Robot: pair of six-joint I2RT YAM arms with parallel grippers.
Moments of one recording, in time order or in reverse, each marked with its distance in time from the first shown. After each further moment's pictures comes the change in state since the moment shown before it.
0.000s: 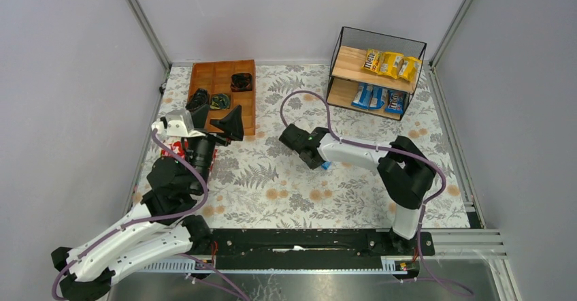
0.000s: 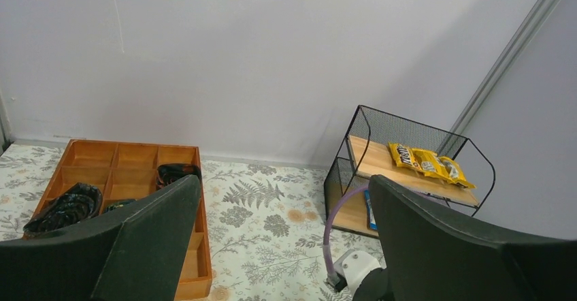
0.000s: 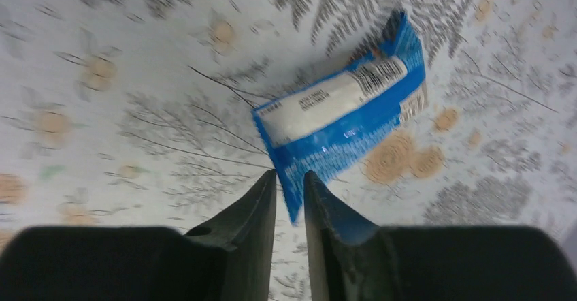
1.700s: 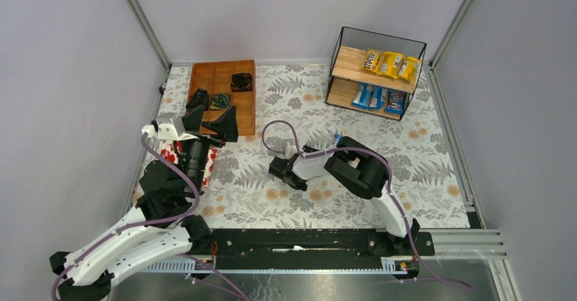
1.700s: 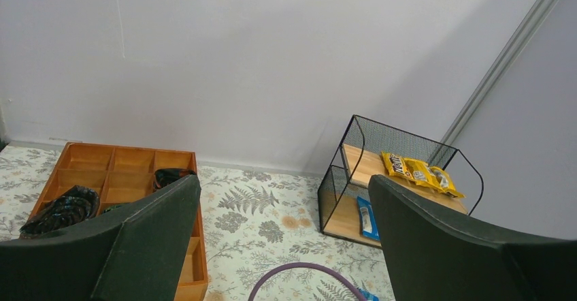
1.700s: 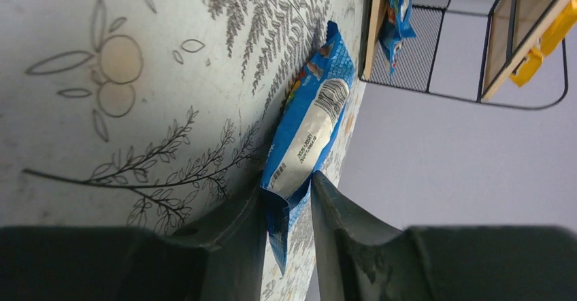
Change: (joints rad) left arm 0.002 -0.051 0.000 -0.013 0.006 -0.014; right arm 0.115 0.392 -0.010 0.041 0.724 -0.181
